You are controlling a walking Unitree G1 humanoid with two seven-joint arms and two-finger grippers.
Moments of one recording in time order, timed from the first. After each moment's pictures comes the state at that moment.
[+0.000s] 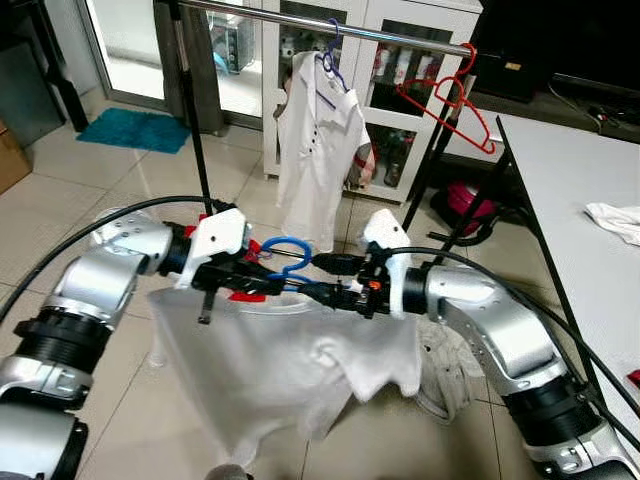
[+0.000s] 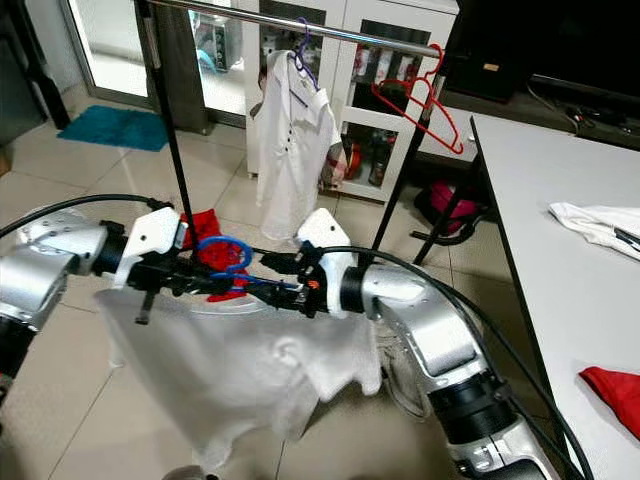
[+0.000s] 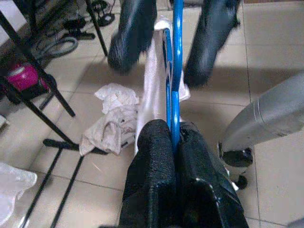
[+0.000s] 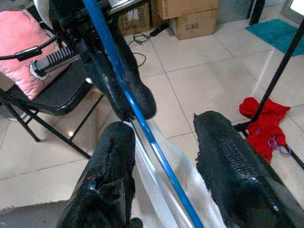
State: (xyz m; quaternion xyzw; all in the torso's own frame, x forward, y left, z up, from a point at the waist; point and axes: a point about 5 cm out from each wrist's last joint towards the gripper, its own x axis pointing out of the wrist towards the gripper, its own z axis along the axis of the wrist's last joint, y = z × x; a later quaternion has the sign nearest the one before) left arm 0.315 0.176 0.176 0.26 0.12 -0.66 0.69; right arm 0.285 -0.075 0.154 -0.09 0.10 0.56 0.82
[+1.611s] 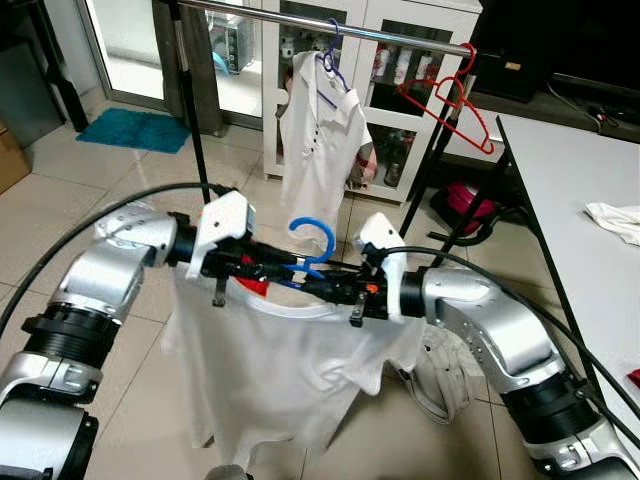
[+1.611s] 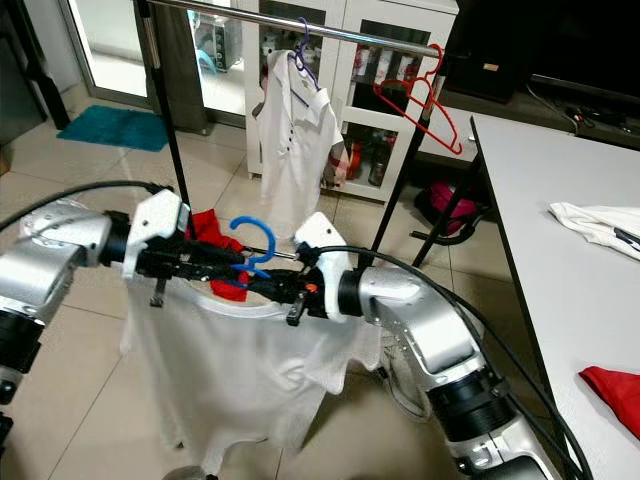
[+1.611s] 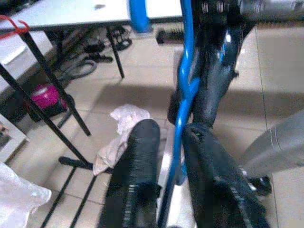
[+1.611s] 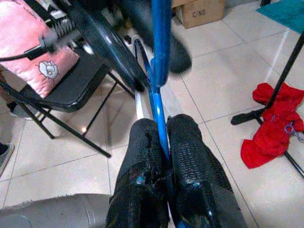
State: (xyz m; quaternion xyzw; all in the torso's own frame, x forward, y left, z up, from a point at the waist) left arm 0.319 0.173 0.191 0.23 0.08 -0.64 0.72; right arm 0.284 -0.079 0.149 -0.06 0.14 0.57 0.81
